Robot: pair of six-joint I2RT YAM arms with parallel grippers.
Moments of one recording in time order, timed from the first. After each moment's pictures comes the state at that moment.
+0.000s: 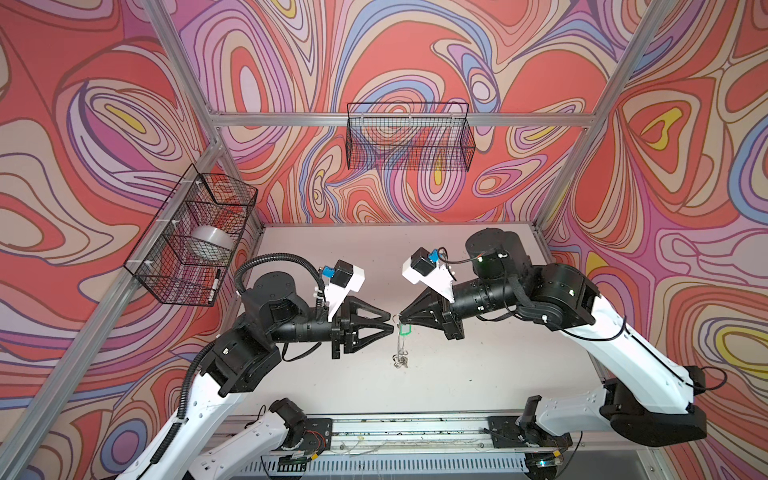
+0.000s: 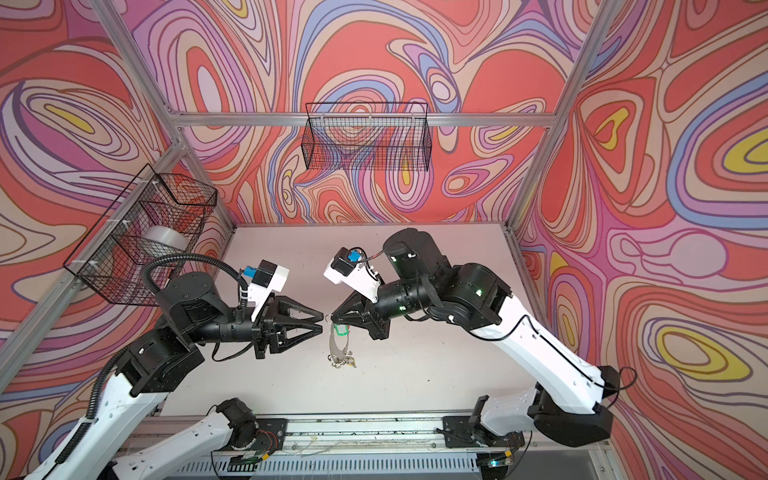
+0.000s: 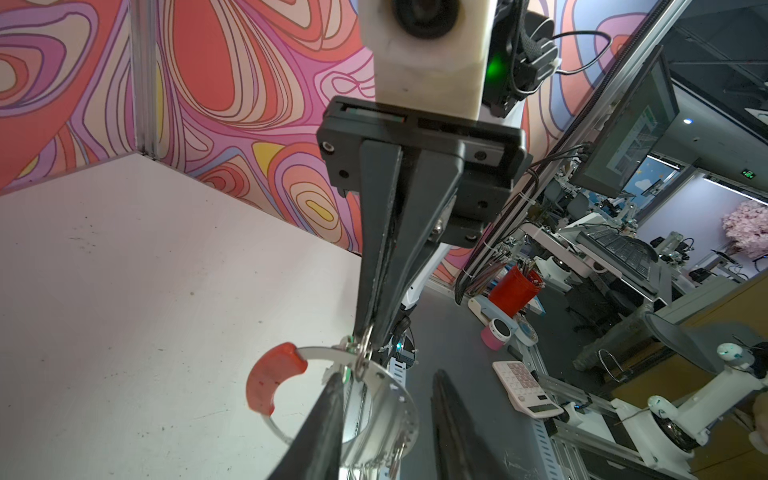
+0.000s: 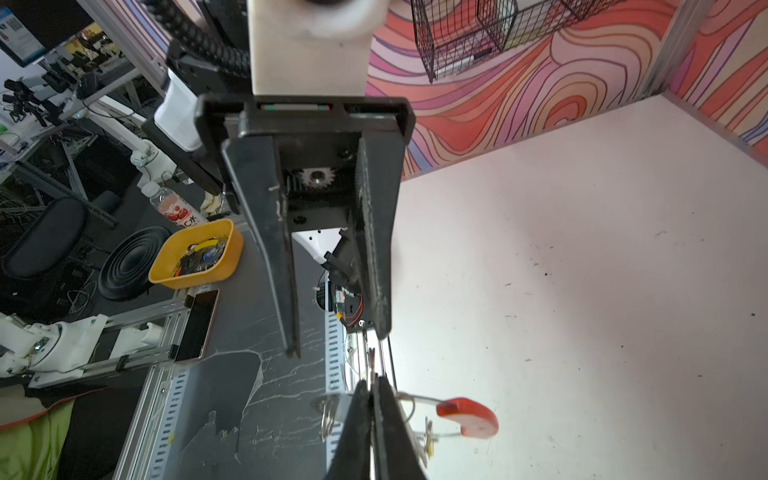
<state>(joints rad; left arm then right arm) -0.63 0.82 1.18 -0.54 0.86 -0.30 0.96 1.37 1.84 -1.06 -0.57 -0.02</state>
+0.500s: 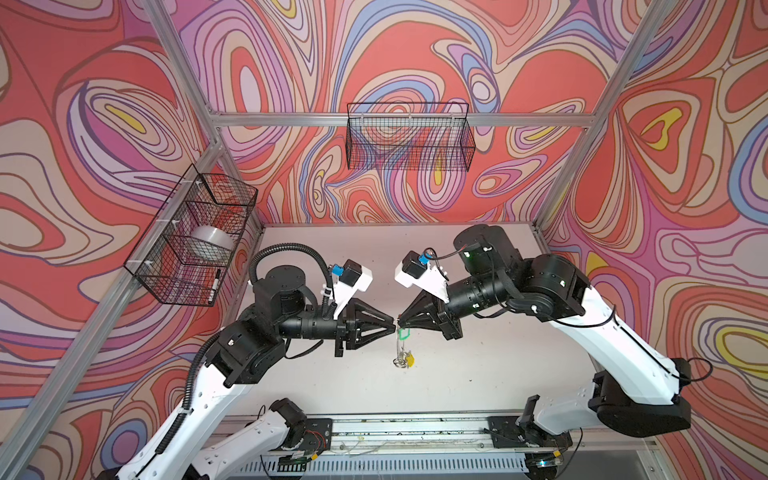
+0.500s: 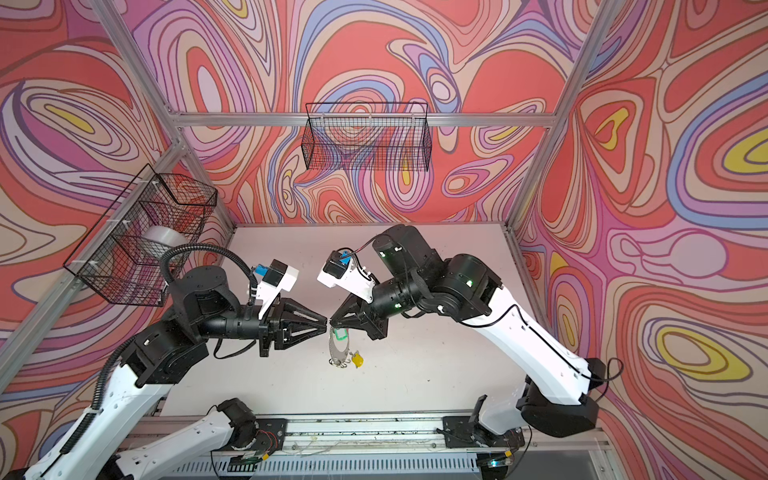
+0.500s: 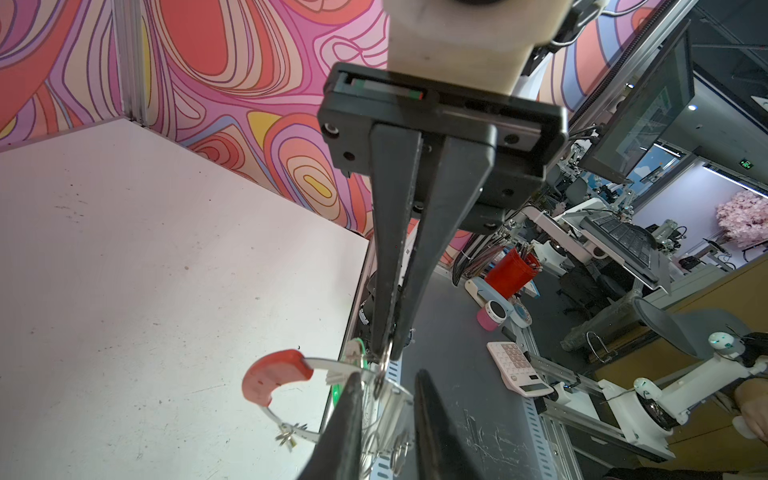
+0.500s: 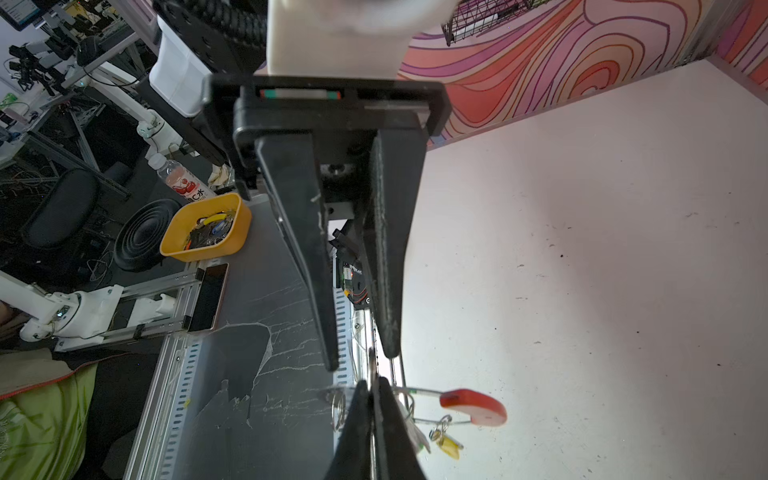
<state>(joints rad) -0.63 0.86 1.21 -0.62 0.87 -0.26 0.96 1.44 1.93 -1.16 -0.60 -0.07</state>
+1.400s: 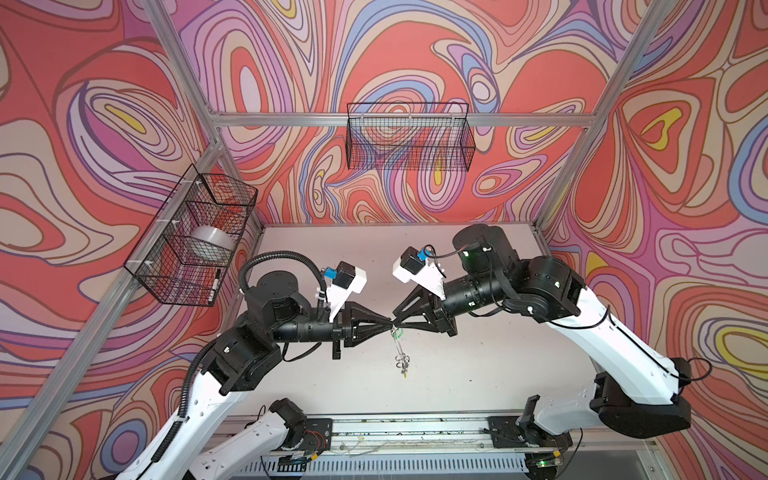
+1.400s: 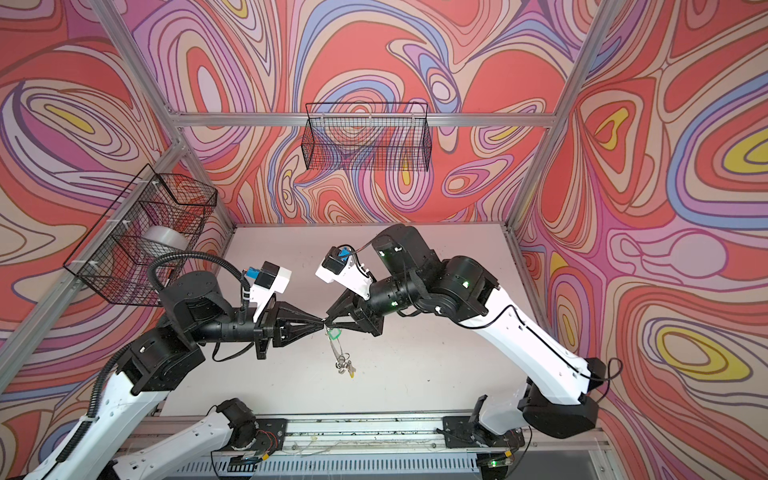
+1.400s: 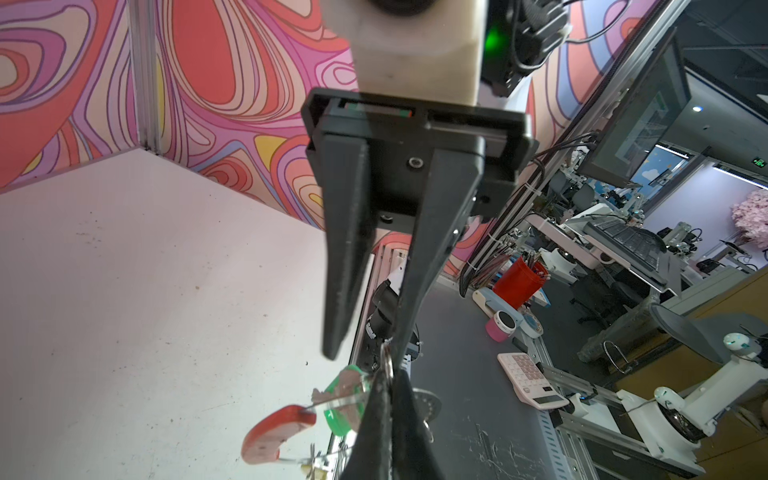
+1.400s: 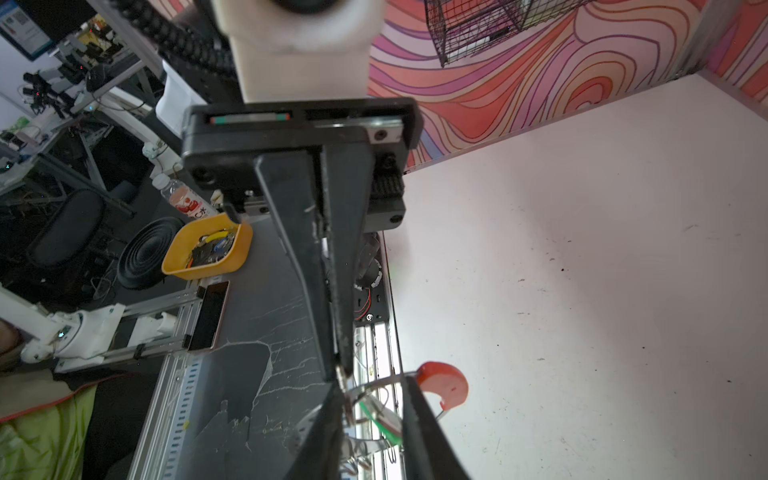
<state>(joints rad) -0.63 0.80 1.15 -0.52 0.84 -0.28 0.96 1.39 1.83 -1.02 -0.59 -0.02</state>
